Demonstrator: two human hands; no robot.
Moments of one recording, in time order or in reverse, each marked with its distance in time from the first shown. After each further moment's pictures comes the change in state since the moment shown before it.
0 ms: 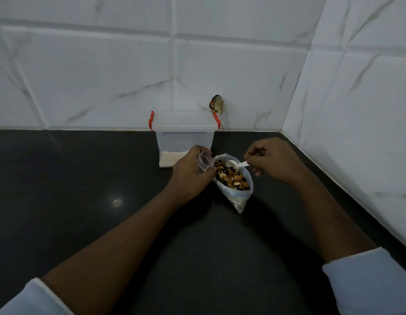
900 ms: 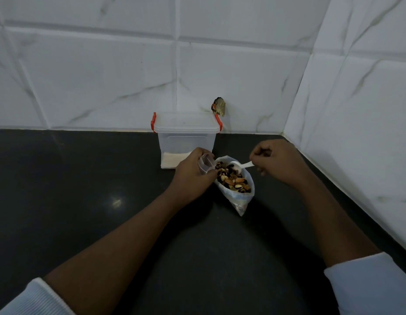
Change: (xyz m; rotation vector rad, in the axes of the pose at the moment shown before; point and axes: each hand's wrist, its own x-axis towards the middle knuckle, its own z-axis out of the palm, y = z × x) left_hand 0.001 -0.003 0.000 -0.083 -0.013 0.007; right_hand 0.000 0.003 -0.004 -0.035 0.070 -0.030
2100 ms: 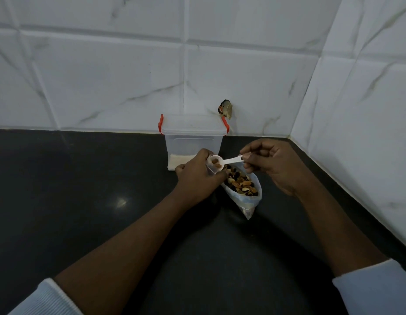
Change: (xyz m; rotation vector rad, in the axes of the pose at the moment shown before) left_hand -0.003 0.010 -0.003 0.138 0.046 -0.042; right_hand -0.002 -0.012 0.018 0.655 -0.105 -0.086
